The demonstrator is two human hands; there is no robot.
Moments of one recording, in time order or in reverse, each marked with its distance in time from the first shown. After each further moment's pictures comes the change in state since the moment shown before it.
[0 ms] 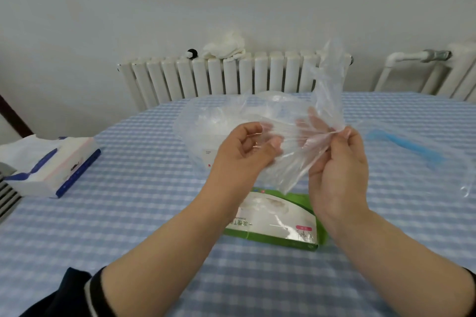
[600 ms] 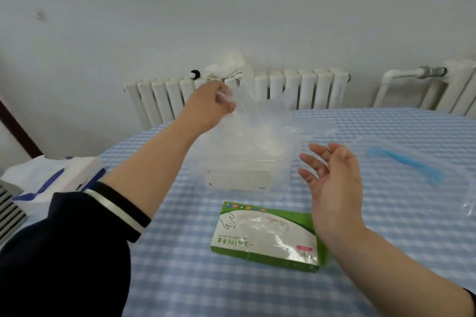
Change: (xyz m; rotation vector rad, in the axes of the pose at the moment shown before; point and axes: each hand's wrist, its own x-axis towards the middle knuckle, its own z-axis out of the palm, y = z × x) left_hand 0.133 0.056 -0.058 0.898 0.107 0.188; right_hand 0.014 0.008 -0.013 -0.146 0.037 -0.010
